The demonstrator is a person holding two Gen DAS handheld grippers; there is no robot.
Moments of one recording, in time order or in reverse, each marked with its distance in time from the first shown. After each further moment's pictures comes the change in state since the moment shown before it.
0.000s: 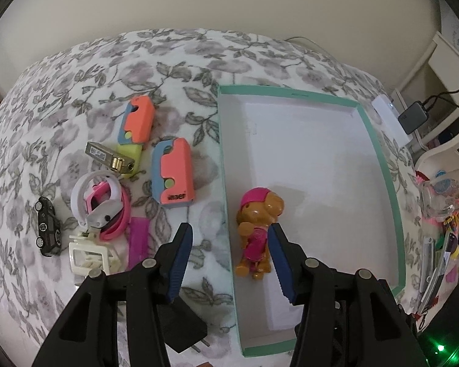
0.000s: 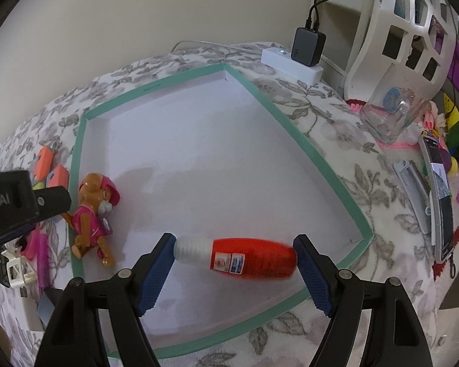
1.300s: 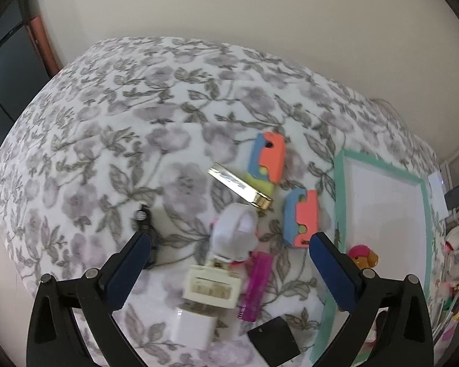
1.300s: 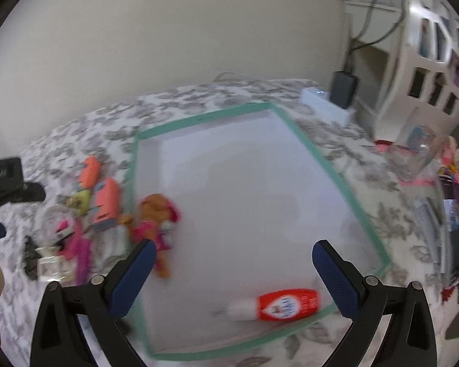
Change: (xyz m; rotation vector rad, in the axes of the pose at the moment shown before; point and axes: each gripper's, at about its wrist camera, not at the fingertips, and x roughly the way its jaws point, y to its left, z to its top) left arm -0.036 0.120 0.016 -0.260 -0.091 0.150; right arm -0.035 0.040 0.000 -0.109 -0.138 0.155
